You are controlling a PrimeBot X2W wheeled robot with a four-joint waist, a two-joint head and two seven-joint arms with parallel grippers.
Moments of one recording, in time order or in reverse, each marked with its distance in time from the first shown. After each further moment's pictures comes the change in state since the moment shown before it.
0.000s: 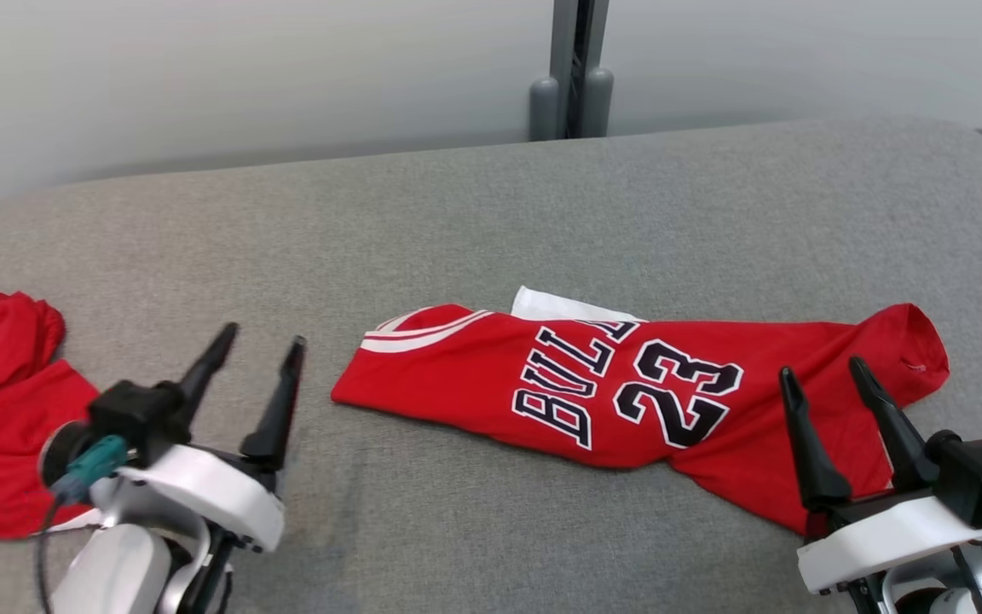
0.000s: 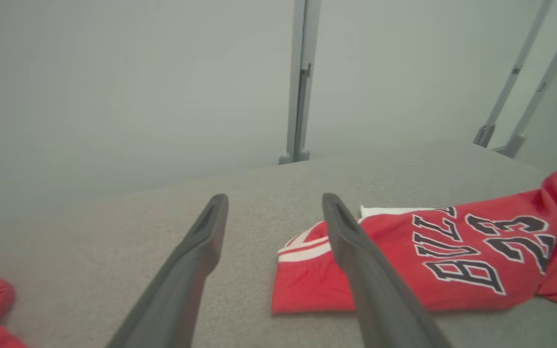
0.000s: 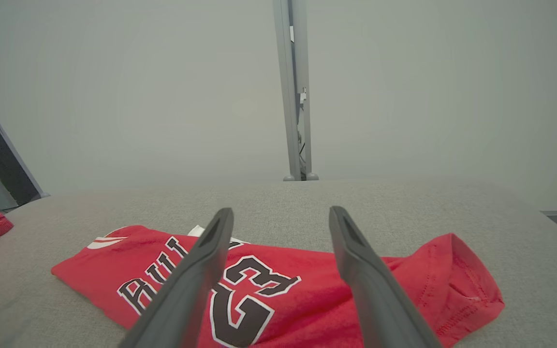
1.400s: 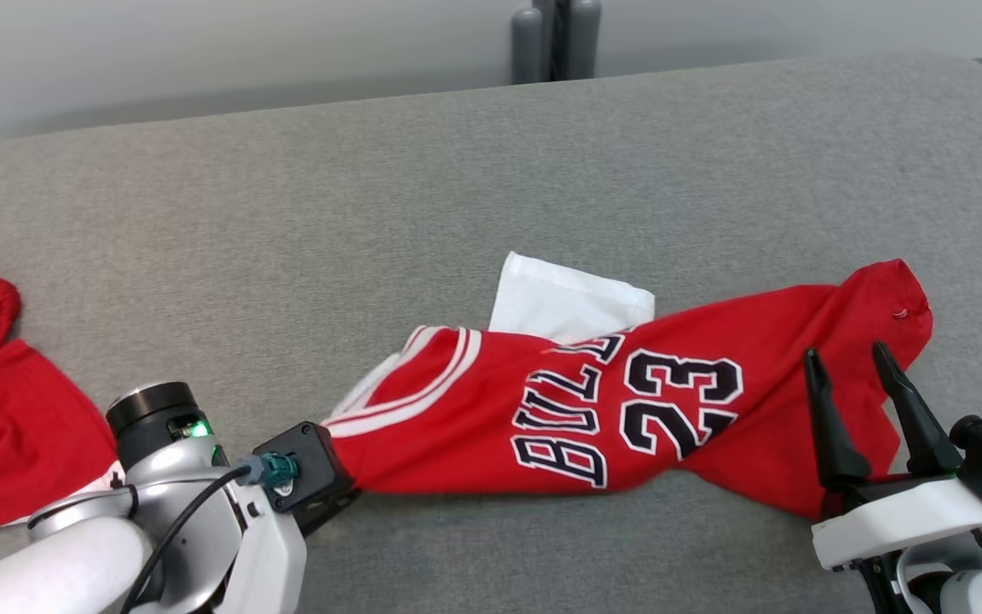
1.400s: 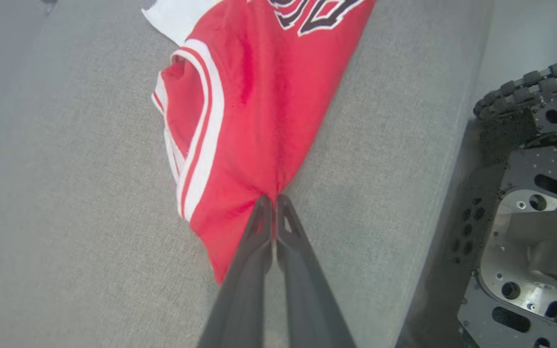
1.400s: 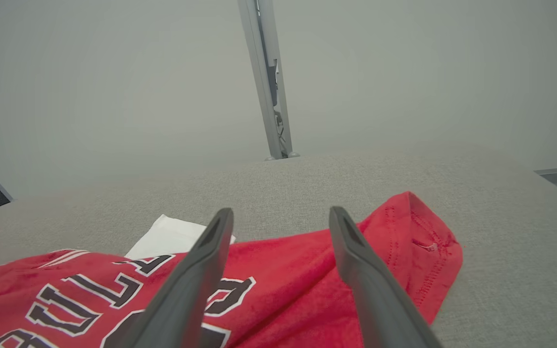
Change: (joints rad) left arm -0.447 0.472 -0.782 -0.307 -0.160 -0.151 0.545; right arm -0.047 0.001 -0.026 0.063 0.050 0.000 -0.040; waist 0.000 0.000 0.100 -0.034
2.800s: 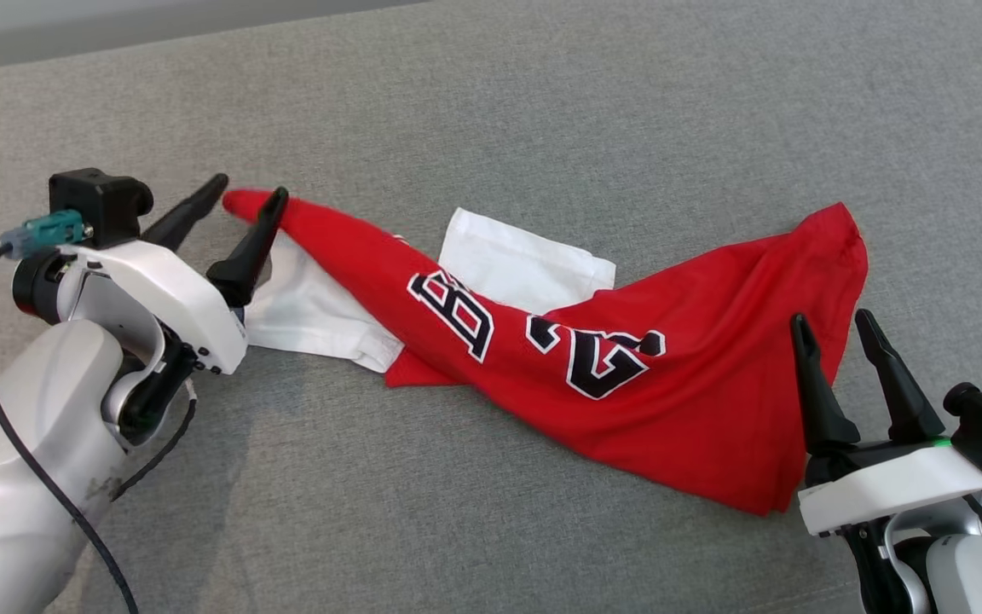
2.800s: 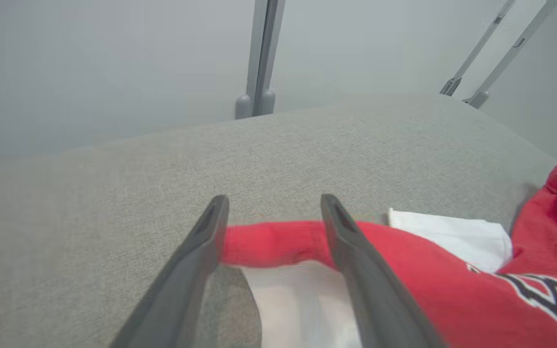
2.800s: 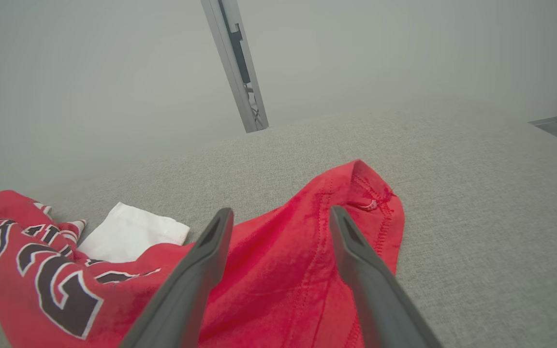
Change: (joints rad) left arm -0.137 -0.354 0.316 0.726 -0.300 0.043 -0.507; right arm -0.076 0.000 0.027 0.048 0.081 0.000 -0.016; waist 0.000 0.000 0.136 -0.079
